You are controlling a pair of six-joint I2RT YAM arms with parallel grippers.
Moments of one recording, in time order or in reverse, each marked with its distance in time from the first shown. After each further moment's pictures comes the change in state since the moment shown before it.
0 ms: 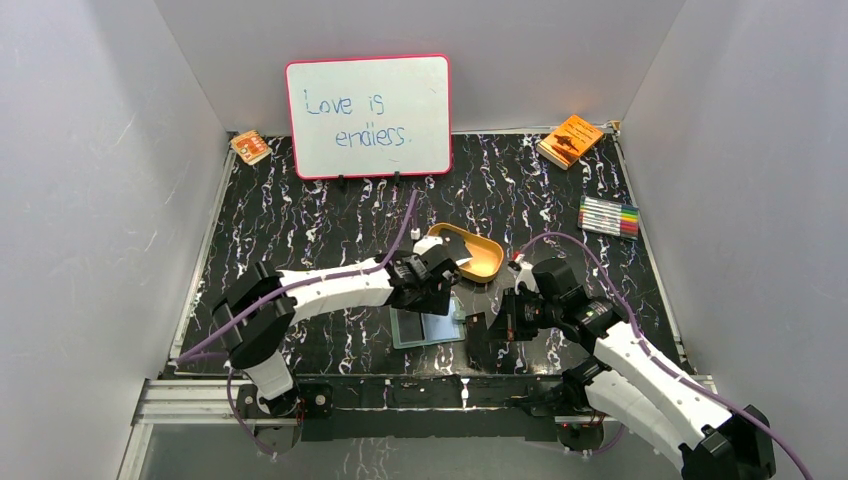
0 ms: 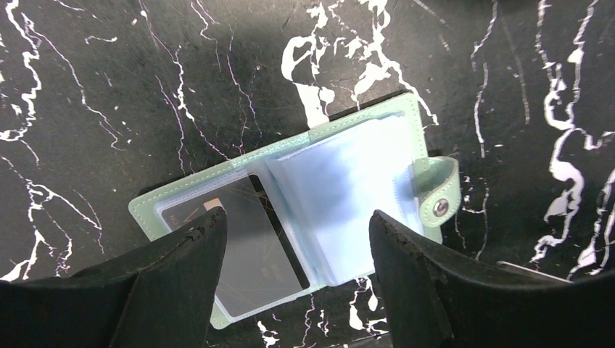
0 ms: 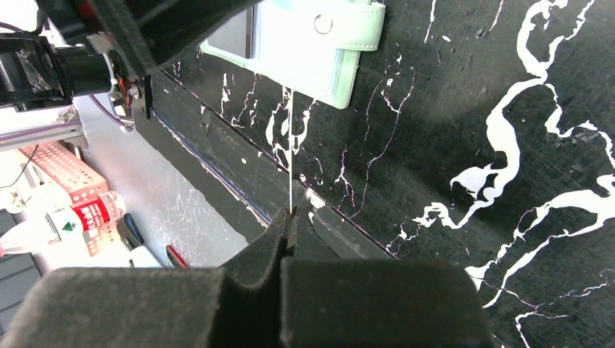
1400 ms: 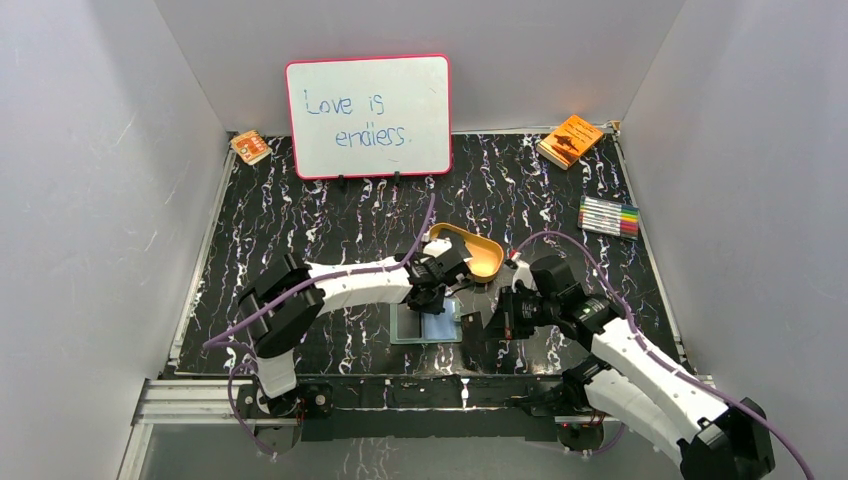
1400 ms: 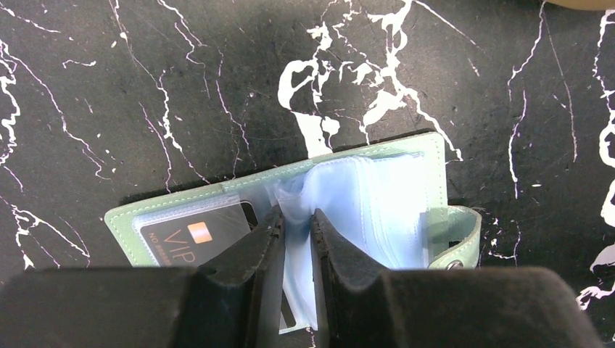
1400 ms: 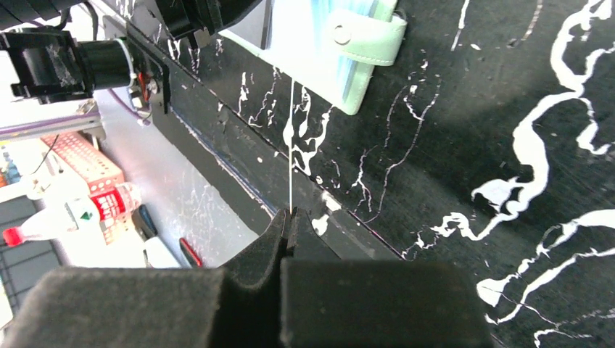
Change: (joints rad) left arm -0.018 0.154 0.082 -0.030 -0.047 0.006; right arm 0.000 0.016 0.003 0.026 -0.029 0.008
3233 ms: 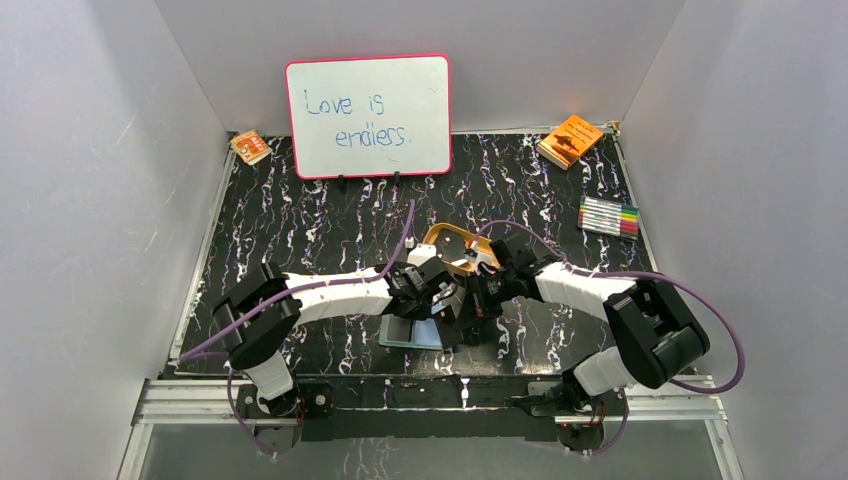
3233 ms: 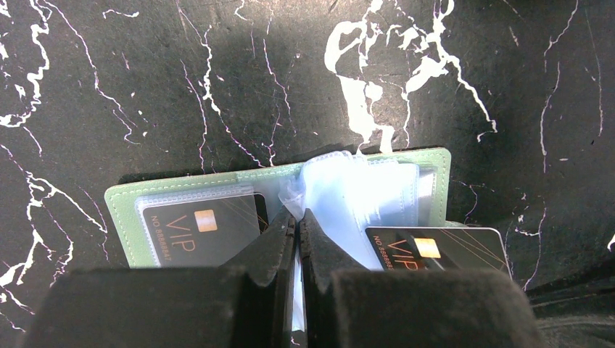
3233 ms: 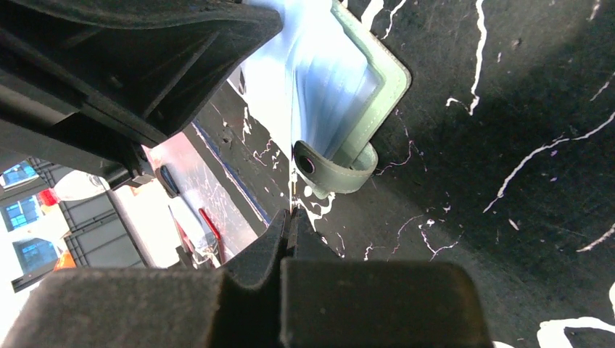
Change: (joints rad) left arm 0.000 -0.140 -0.182 0.111 -0.012 -0.043; right arm 0.007 0.663 0.169 0.284 -0.220 -0.094
